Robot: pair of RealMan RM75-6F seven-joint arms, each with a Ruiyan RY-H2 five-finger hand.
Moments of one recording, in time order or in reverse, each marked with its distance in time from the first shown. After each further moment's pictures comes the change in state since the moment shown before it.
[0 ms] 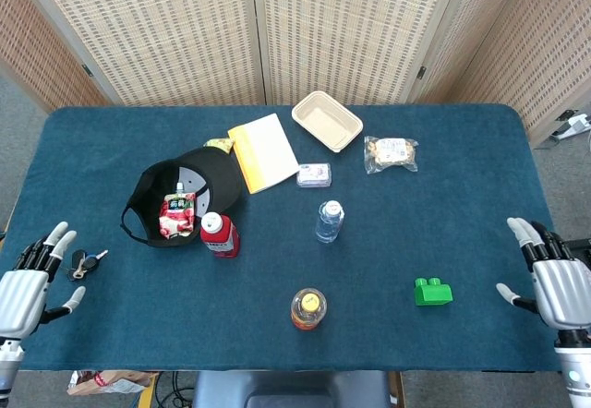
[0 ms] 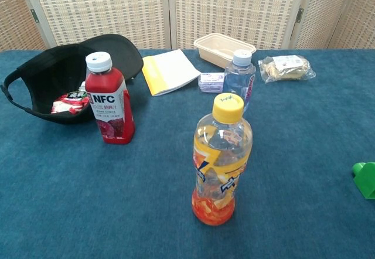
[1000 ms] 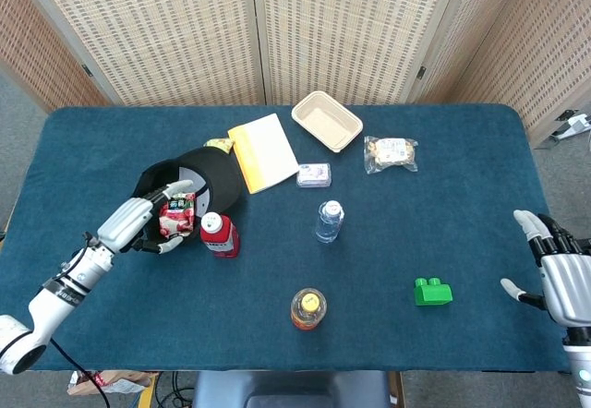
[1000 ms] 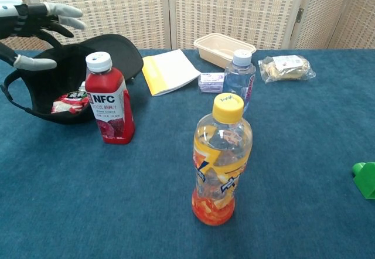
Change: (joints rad) left arm -0.511 -0.128 -0.073 0.268 0.096 -0.428 -0.669; right arm 0.002 0.085 0.014 -0.102 0.010 -0.007 -0.008
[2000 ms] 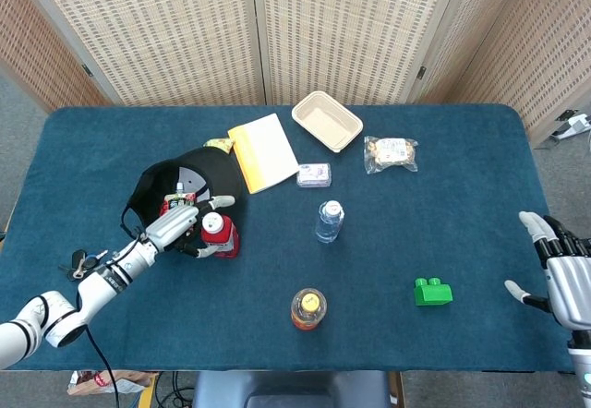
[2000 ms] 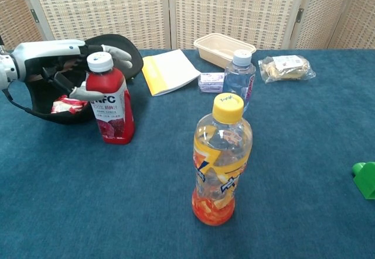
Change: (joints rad) left arm -0.160 -0.179 0.090 0.176 -0.002 -0.094 -0.123; right arm -0.012 0.009 -0.005 0.000 -0.002 0.011 0.016
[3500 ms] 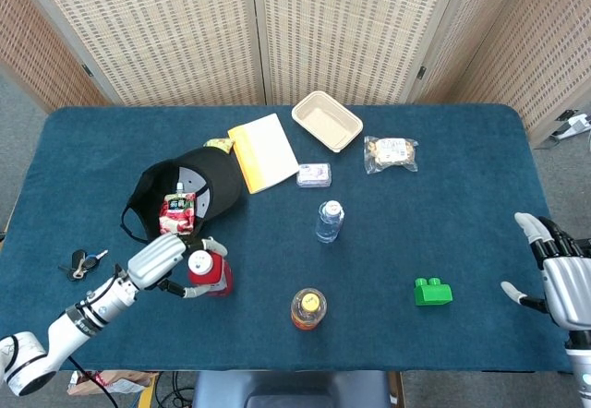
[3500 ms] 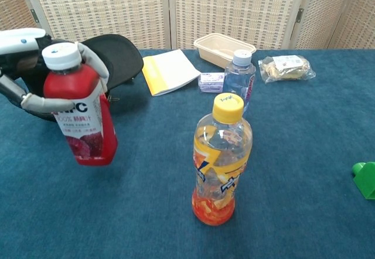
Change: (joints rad) left arm 0.122 0.137 0.115 -0.269 0.125 0.295 0.195; right arm 0.001 -0.002 -0.006 0.004 -0.018 -0.002 0.022
